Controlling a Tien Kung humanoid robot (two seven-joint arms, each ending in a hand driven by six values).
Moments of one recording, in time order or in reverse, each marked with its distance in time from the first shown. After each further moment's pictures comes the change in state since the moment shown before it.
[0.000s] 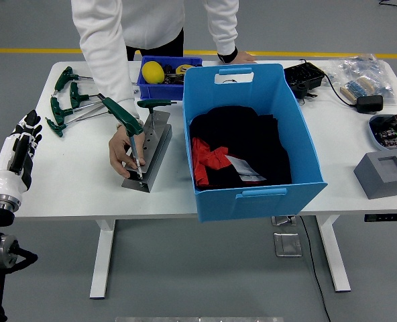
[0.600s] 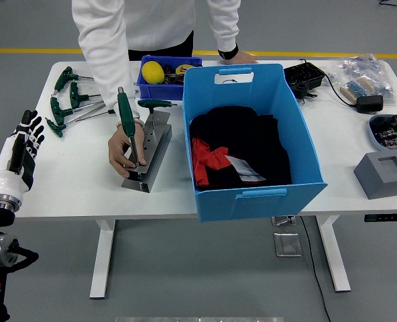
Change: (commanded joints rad) left arm -0.007 -0.005 -0.009 0.016 -0.099 -0.038 0.019; right arm 0.011 -0.003 -0.008 0.000 0.010 0.000 0.004
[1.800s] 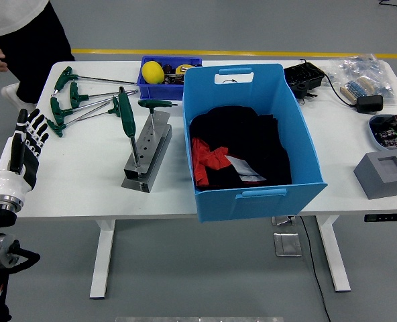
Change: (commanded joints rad) left arm 0.005 0.003 0.008 -0.002 -0.050 -0.018 -0.017; right arm -0.004 0.001 -0.004 0.000 0.004 -0.001 -0.001
